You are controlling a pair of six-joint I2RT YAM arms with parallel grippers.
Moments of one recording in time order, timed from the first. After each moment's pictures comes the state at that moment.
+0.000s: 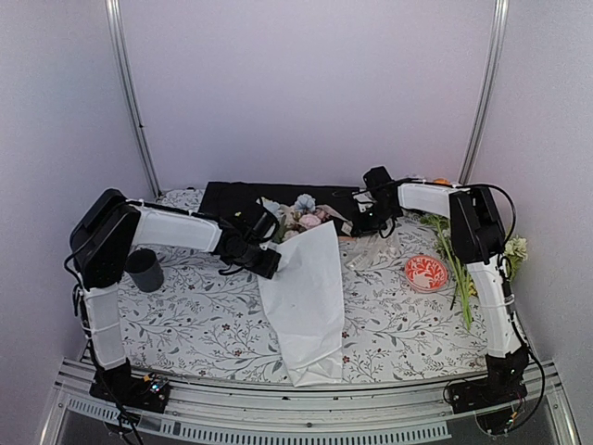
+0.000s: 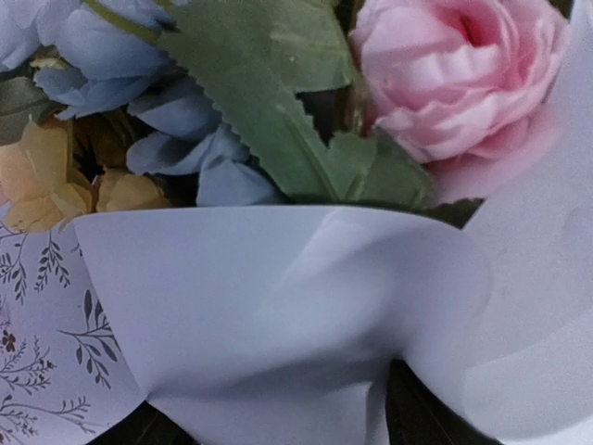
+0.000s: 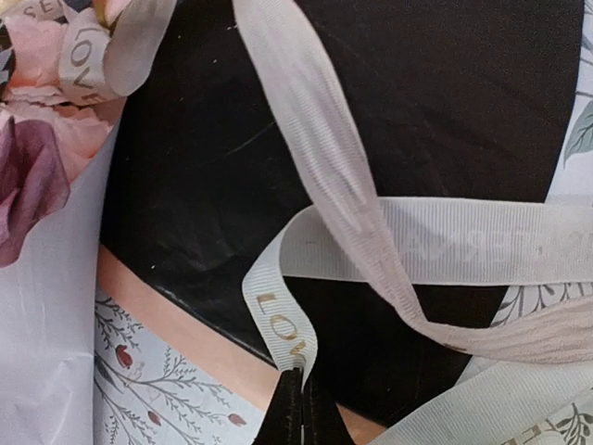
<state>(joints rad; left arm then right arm) -0.71 1.98 1.26 -0.30 -0.20 -0.22 0.42 2.44 1.99 -0.61 -0.24 0.08</state>
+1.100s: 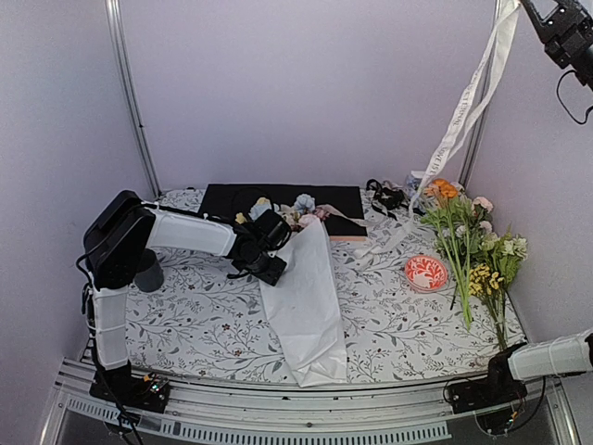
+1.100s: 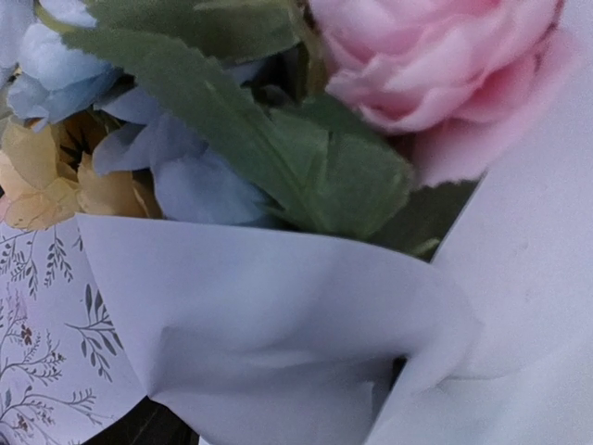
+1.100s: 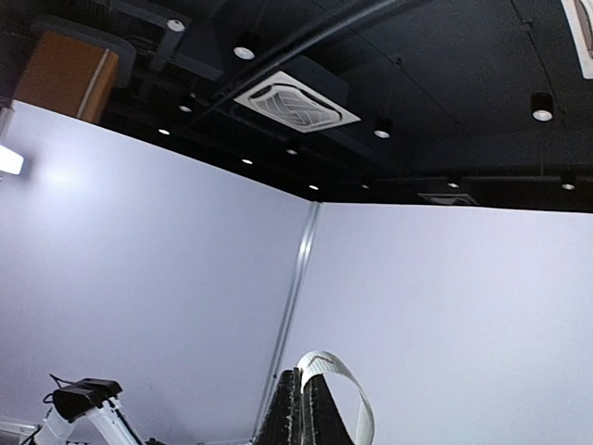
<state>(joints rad) -0.78 2.06 1.34 -0.40 -0.35 -0.20 0.32 1.18 1.97 -0.15 -0.61 0.16</state>
